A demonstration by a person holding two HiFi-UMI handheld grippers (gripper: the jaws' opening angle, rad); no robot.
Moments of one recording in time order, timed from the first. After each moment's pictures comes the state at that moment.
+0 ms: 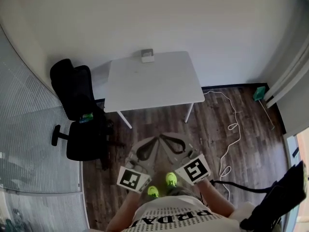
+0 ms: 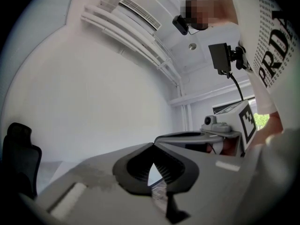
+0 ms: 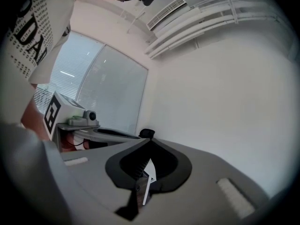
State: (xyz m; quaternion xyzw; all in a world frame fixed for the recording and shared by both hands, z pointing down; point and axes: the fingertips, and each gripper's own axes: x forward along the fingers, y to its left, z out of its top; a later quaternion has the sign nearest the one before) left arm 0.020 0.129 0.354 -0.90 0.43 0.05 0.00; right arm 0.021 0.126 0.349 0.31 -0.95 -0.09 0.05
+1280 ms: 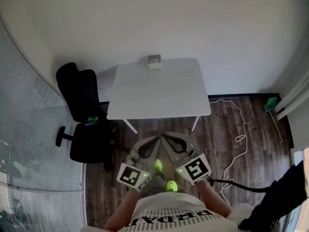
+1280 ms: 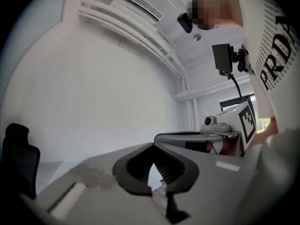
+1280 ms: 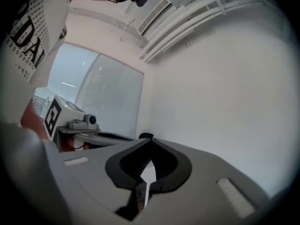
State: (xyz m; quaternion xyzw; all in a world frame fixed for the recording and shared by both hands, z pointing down) left arm 0.049 0.035 0.360 -0.89 0.46 0.03 0.00; right arm 0.050 0.032 0.348 0.28 -0.96 -0.07 0.00
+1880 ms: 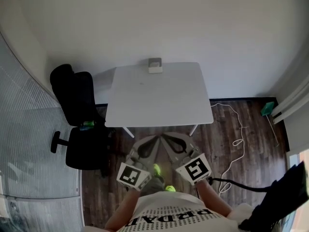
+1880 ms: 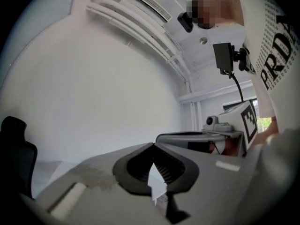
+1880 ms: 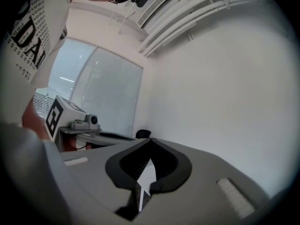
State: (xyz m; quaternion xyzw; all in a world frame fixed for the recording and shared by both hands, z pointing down) left arm 0.001 -0.042 0.361 -0.89 0.45 0.05 -0.01; right arm 0.003 -0.042 0.350 0.28 -0.96 -0.07 0.02
